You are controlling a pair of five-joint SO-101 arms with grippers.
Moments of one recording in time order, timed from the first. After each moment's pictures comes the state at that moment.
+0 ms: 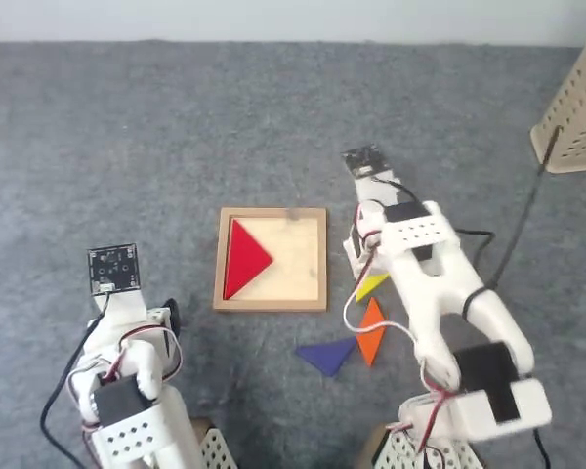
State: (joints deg) left arm -28.7 -103.7 97.6 72.2 -7.3; right arm -17.7 -0.7 34.4 55.1 4.1
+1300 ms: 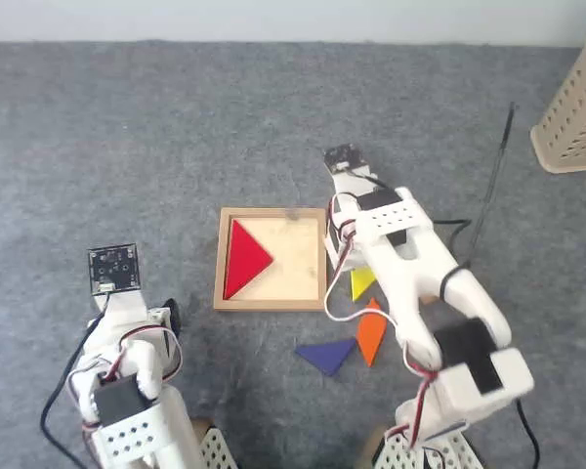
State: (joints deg) left arm -28.7 -103.7 97.6 72.2 -7.3; right arm -23.4 3.9 25.2 60.1 -1.3
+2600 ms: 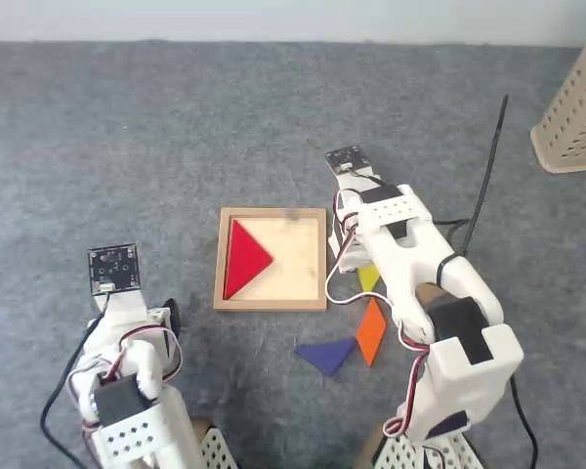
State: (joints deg) left arm -28.7 -103.7 97.6 72.2 -7.3; right arm -20.8 12.8 22.1 58.7 3.9
